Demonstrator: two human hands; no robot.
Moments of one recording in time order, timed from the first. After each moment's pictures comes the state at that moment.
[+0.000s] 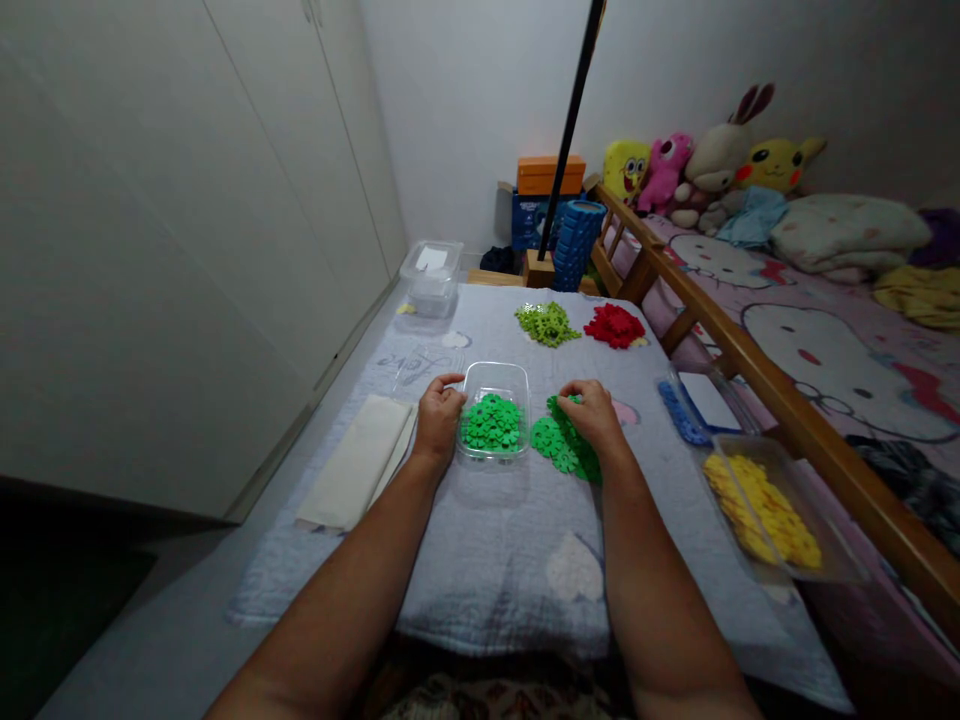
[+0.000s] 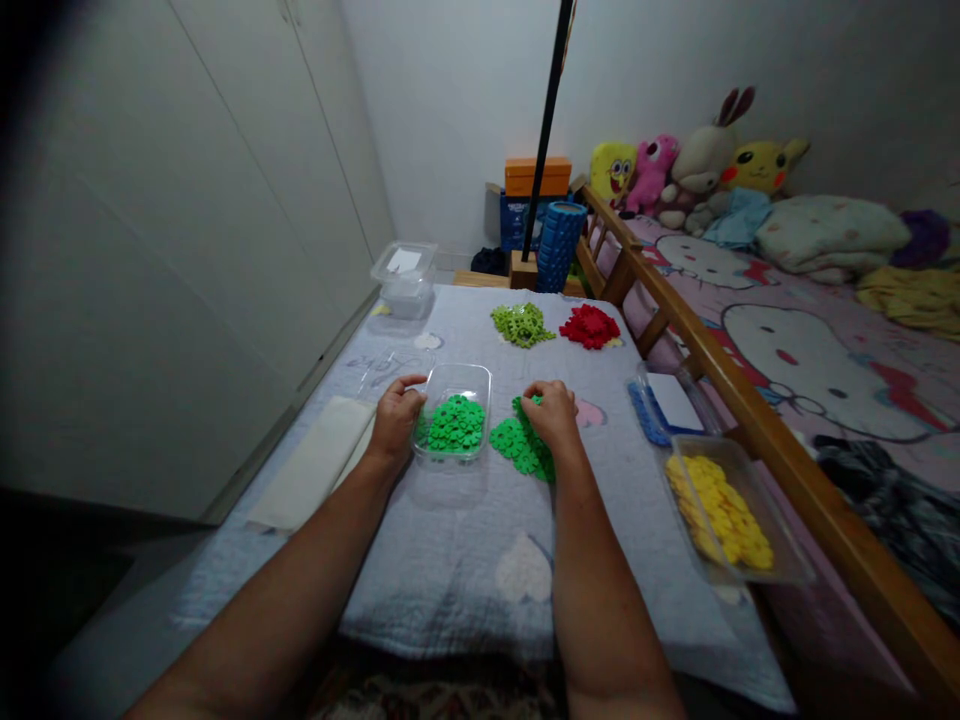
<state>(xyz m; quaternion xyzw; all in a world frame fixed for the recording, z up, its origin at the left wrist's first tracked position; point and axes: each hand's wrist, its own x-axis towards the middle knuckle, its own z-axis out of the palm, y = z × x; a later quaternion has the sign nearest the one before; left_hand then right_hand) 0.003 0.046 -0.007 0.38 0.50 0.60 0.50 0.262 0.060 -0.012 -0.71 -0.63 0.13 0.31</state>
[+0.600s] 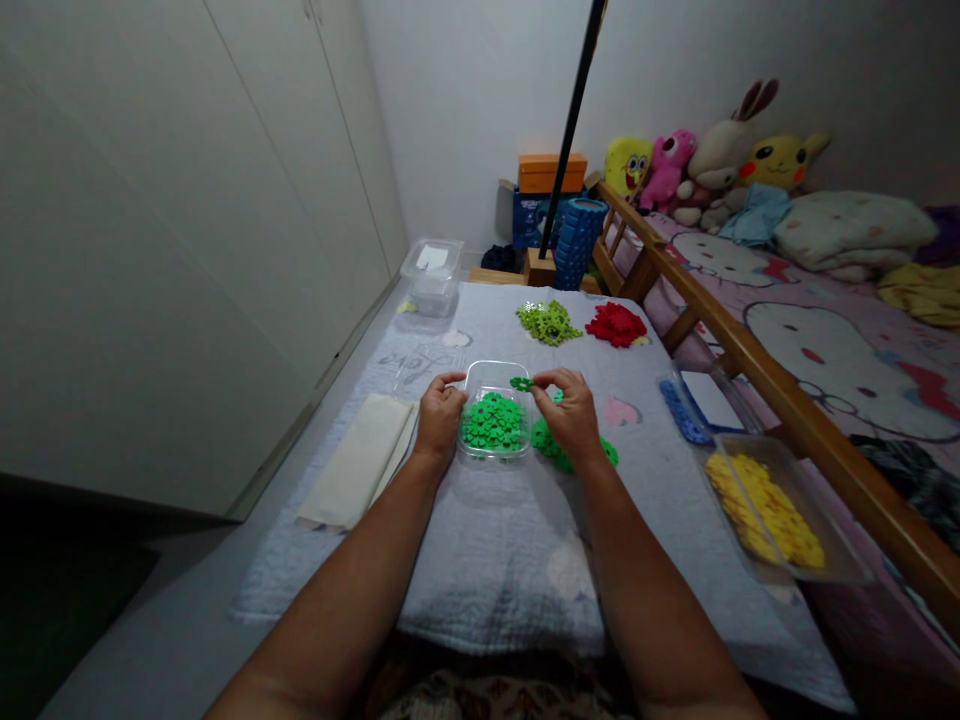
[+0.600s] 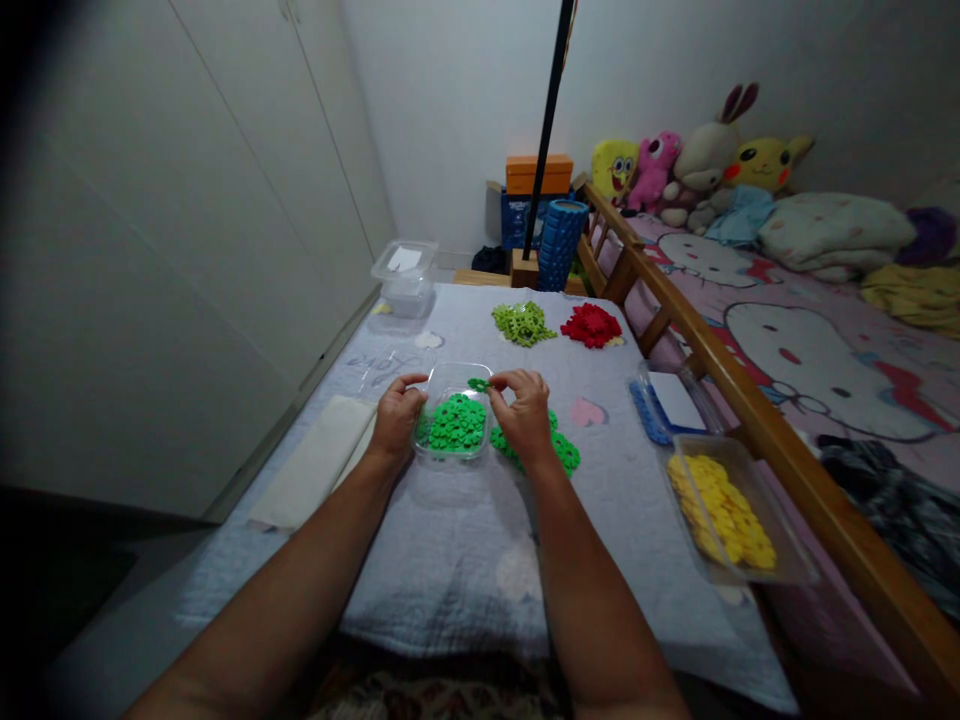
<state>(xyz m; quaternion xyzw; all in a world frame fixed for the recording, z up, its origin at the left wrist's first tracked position) 0.004 0.044 -0.003 0.38 0.49 0.60 0.50 0.207 0.037 0.028 -0.55 -0.68 0.13 0.47</state>
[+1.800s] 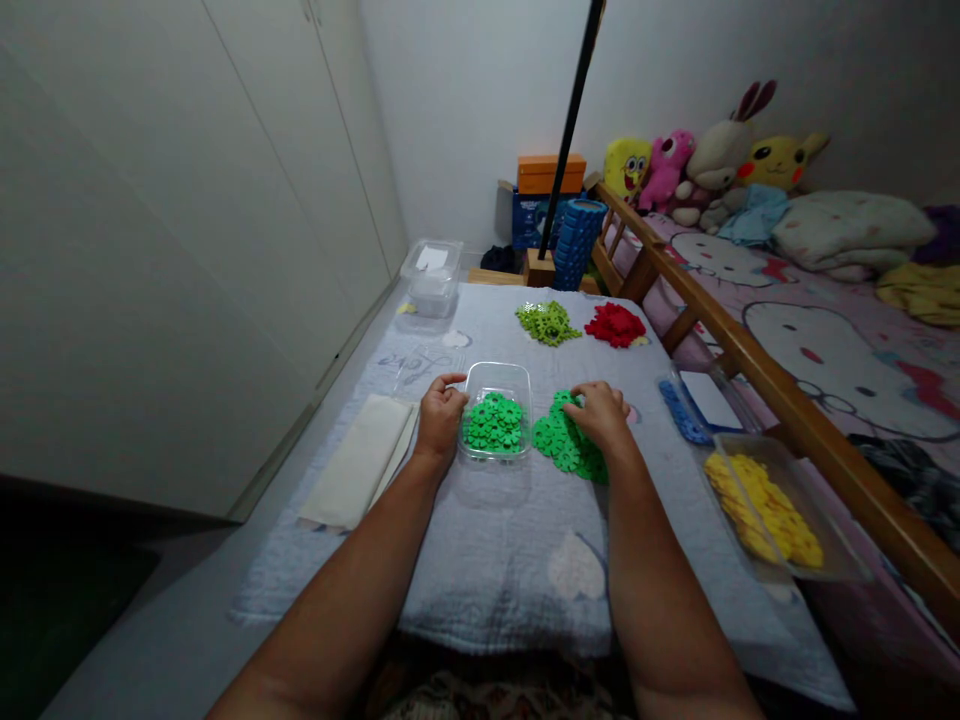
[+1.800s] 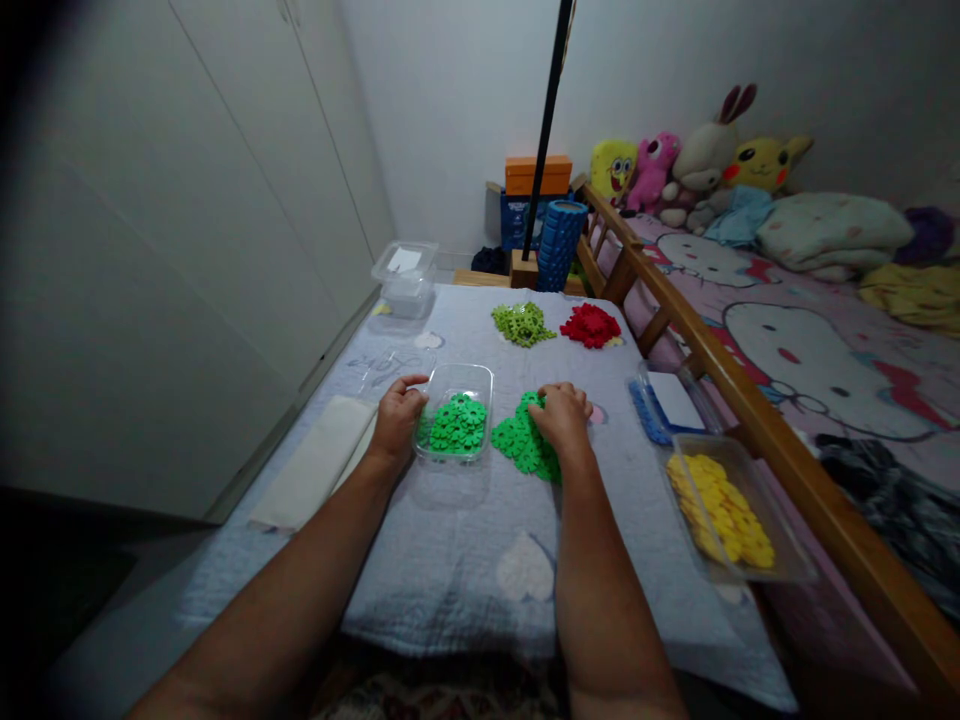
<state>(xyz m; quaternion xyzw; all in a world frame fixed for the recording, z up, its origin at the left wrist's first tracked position) 0.004 0.044 -0.005 0.39 0.49 0.60 0.49 0.264 0.048 0.004 -0.76 -0.63 0.06 0.14</state>
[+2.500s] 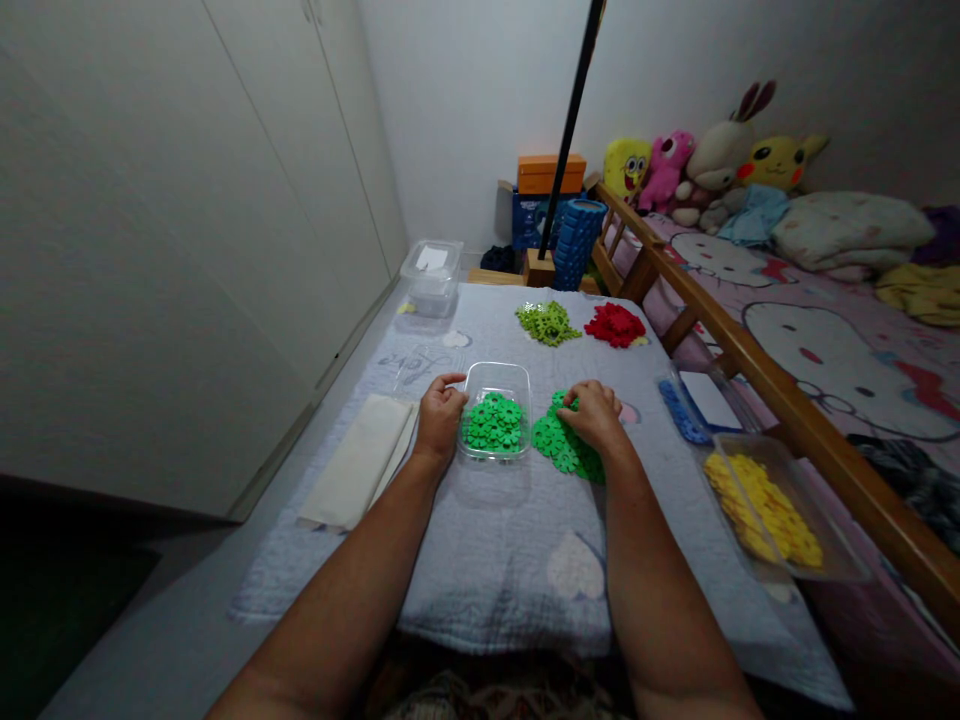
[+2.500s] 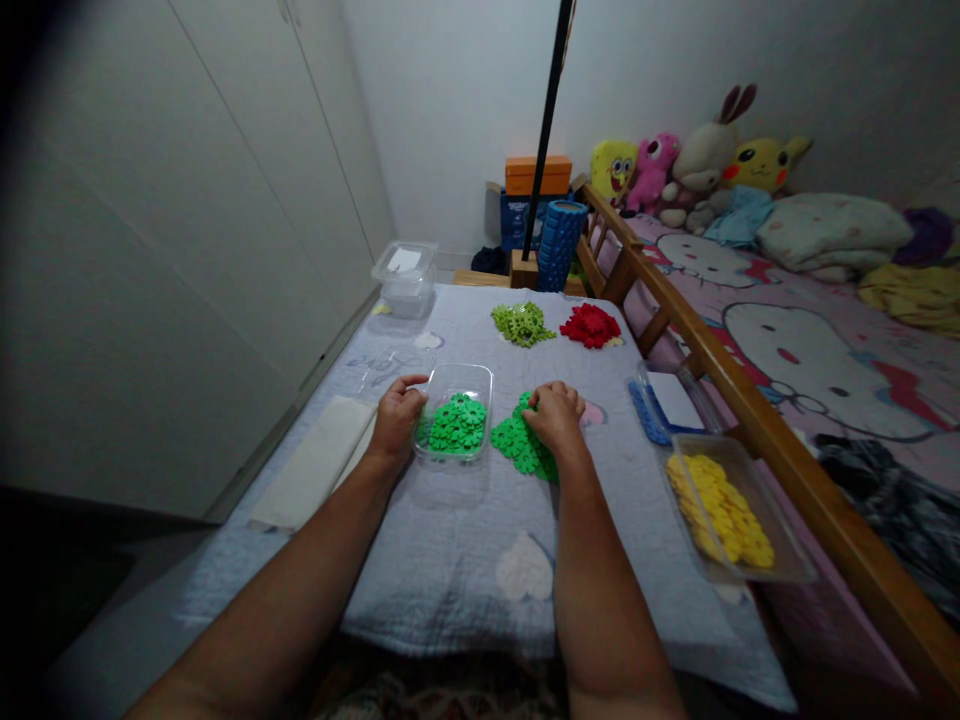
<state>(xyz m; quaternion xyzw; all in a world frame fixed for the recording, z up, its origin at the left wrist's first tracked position) 0.003 0.046 -0.008 0.39 0.50 0.59 0.49 0.257 0.046 0.005 -0.75 -0.64 0.09 0.16</state>
